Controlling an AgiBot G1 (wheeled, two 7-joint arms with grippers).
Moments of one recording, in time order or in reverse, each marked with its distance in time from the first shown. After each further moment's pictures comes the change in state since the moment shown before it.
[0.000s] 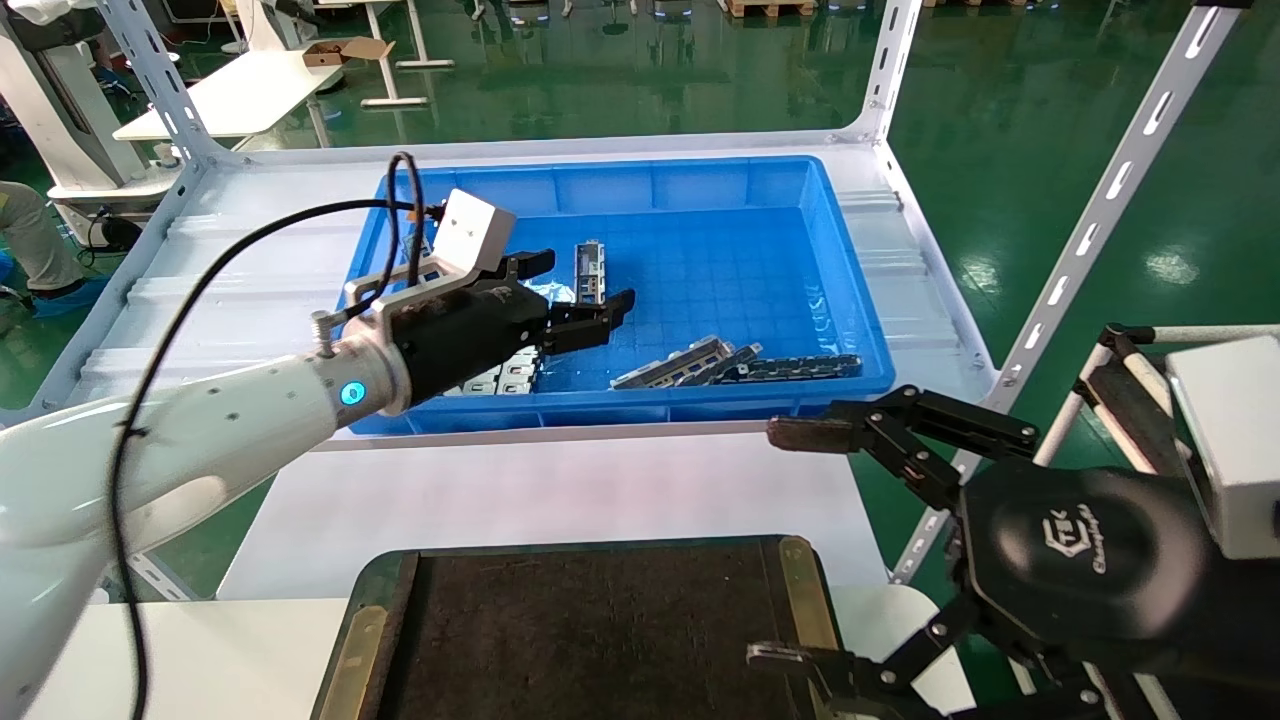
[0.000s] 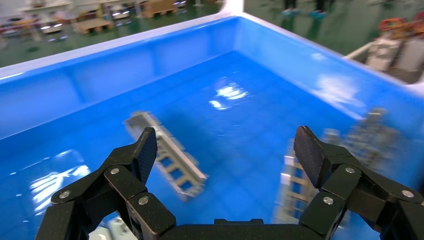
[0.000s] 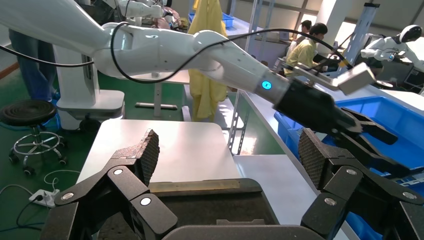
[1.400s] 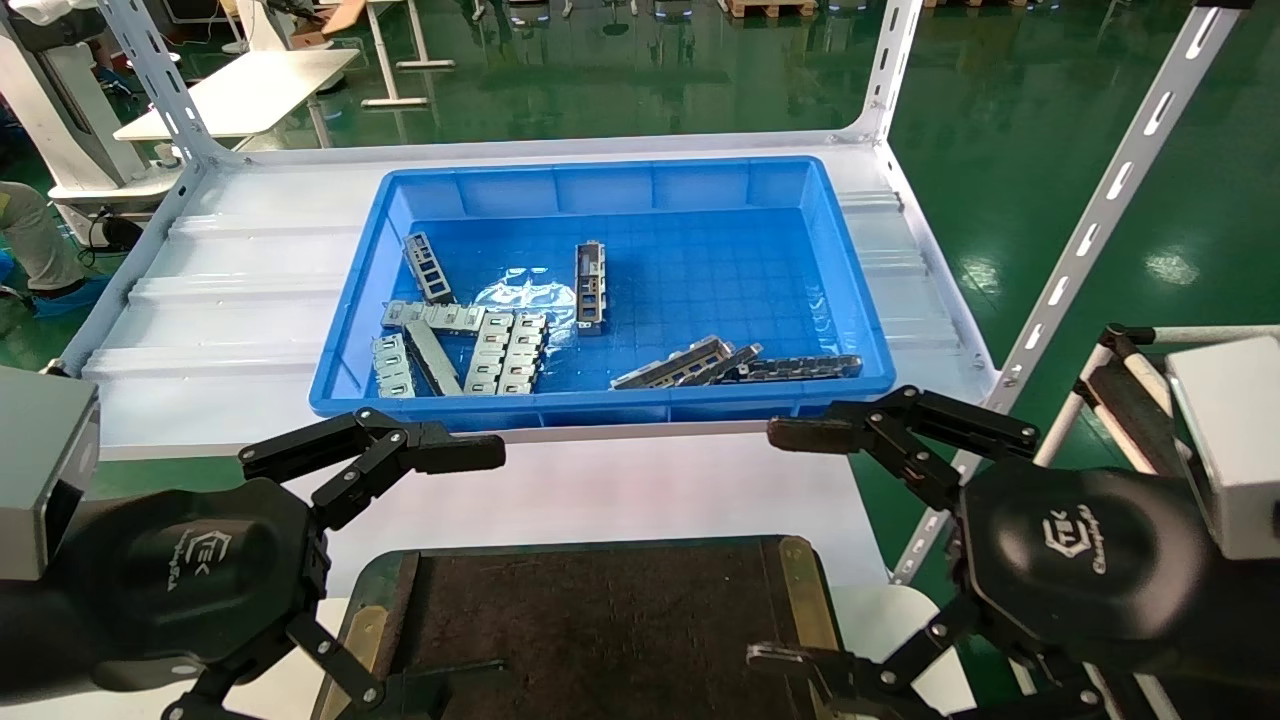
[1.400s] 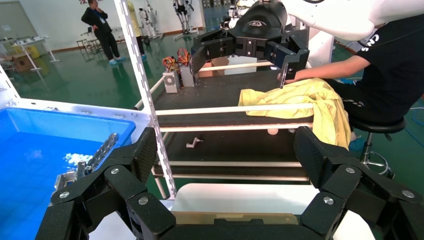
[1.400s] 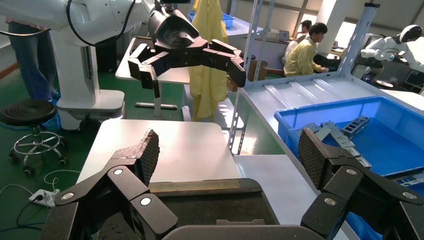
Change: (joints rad) left arm 0.265 -0.532 -0.262 -0.425 -0.630 0.854 0.233; right arm -0.001 0.000 0.001 0.000 -0.001 0.000 0.001
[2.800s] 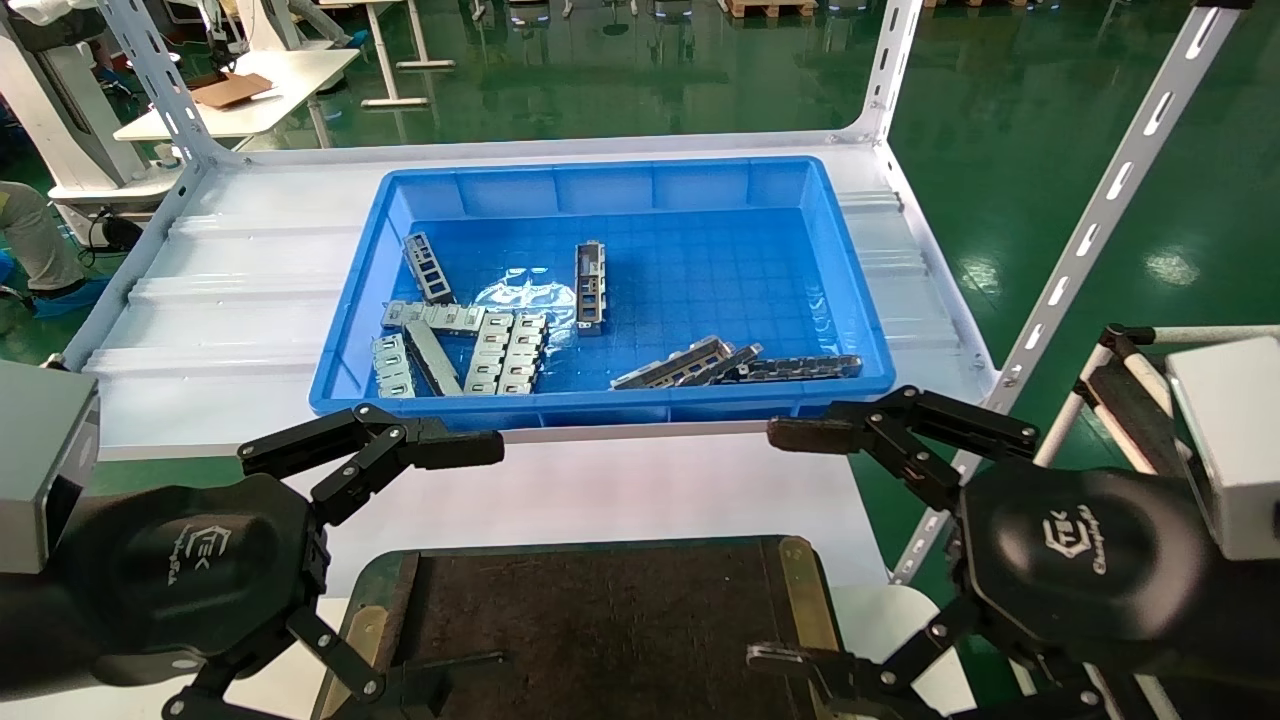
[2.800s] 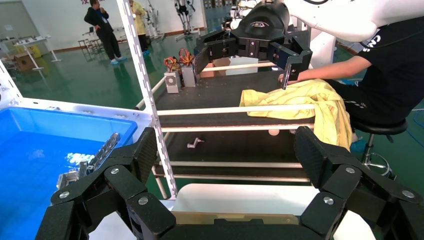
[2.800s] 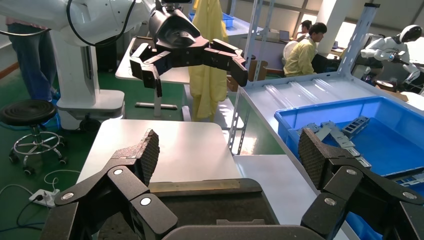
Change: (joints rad) left arm 0.008 -0.010 -0.004 0.001 -0.008 0.011 0.001; right arm 0.000 0.000 0.000 0.000 0.000 0.000 0.000
